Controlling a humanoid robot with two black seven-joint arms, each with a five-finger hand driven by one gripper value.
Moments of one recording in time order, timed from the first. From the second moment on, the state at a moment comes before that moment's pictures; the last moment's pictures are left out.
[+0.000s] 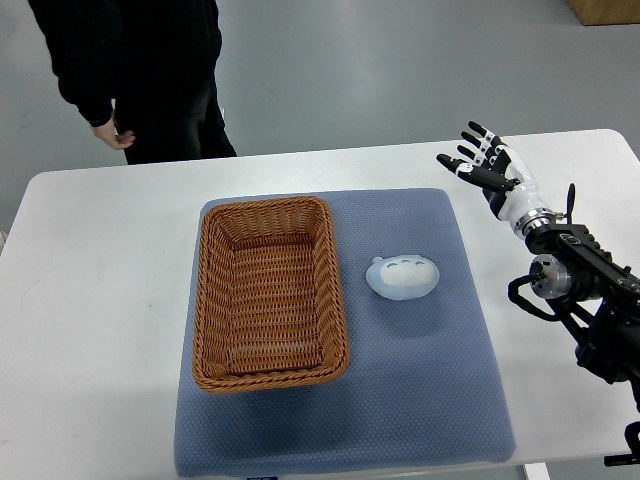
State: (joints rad) left arm -0.13 0.00 -0.12 -0.16 0.07 -0.04 0.03; right arm 0.55 -0.19 1.00 0.82 -0.59 -0.05 0.27
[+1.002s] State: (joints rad) left arm -0.13 0.00 -0.13 -0.15 0.07 -0.04 0.03; right arm 0.69 -0.42 0.74 0.94 -0.95 0.12 0.35
